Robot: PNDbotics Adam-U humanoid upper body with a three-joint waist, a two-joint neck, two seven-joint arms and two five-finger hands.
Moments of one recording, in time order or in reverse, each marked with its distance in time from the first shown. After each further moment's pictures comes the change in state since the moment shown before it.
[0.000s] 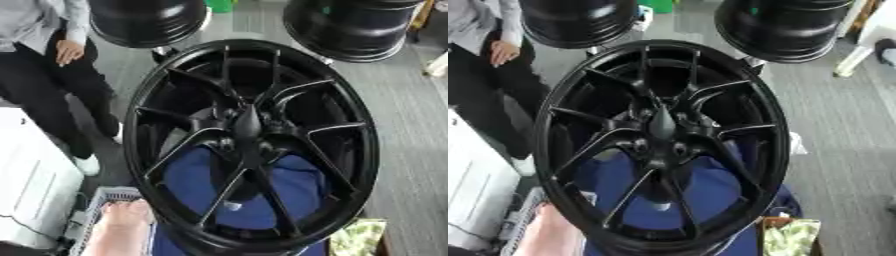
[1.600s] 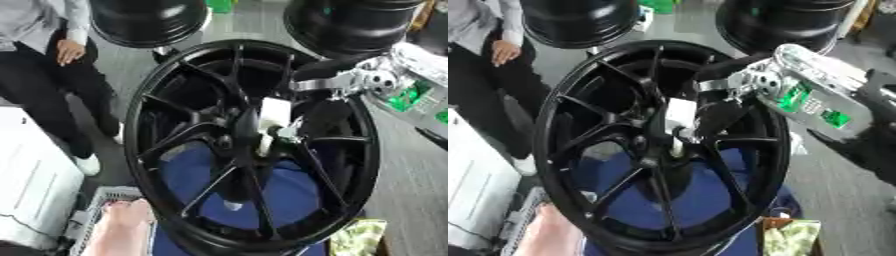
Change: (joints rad) left arm -0.004 -0.008 -0.021 0.005 0.014 -0.005 -0.029; right arm -0.533 0.522 0.627 0.187 0.116 -0.175 0.315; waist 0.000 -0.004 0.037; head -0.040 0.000
